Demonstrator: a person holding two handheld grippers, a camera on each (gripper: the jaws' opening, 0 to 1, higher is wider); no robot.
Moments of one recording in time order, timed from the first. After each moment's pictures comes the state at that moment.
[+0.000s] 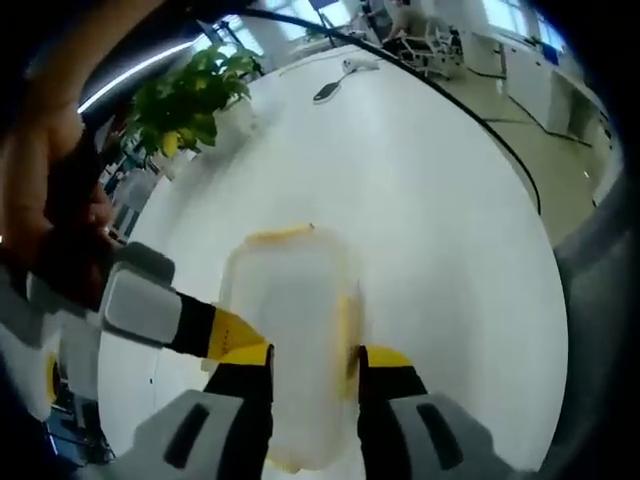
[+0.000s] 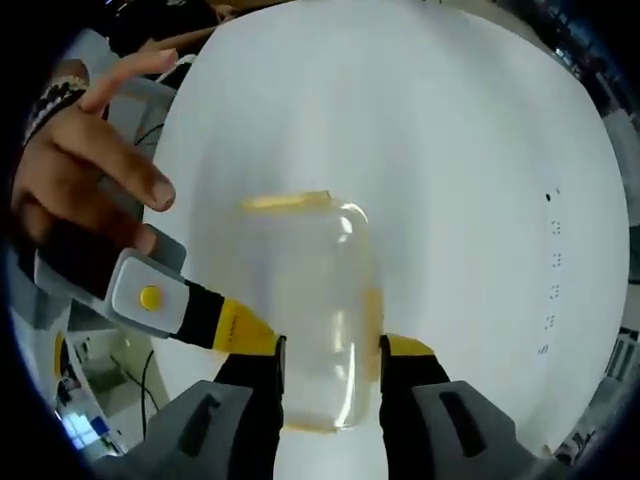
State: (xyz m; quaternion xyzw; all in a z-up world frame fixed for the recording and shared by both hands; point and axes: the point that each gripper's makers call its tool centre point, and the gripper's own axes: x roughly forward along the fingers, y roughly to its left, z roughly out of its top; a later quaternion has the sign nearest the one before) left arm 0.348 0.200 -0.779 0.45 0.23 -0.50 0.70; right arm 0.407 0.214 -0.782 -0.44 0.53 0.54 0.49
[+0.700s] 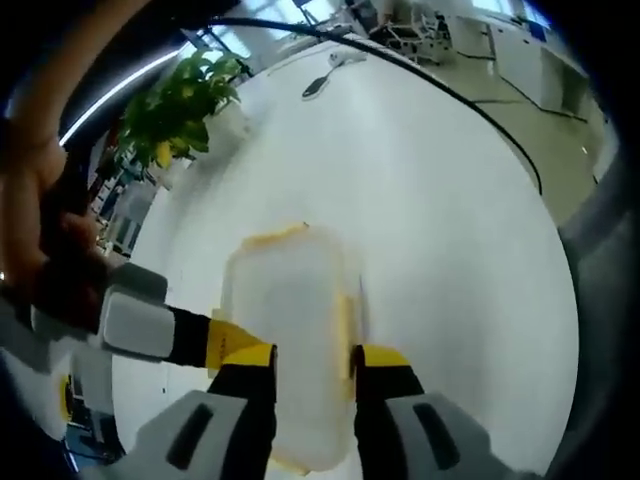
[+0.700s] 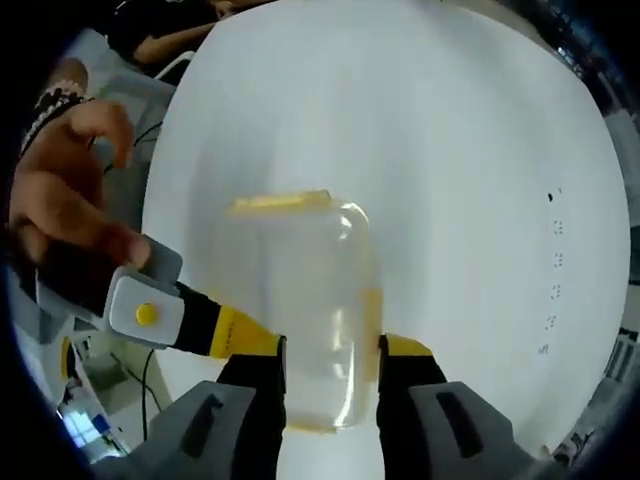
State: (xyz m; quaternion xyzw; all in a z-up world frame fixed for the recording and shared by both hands) left arm 0.352 0.197 -0.779 0.49 0.21 -0.50 0.68; right arm 0.406 0.217 -0.781 -0.44 0.53 0.54 0.48
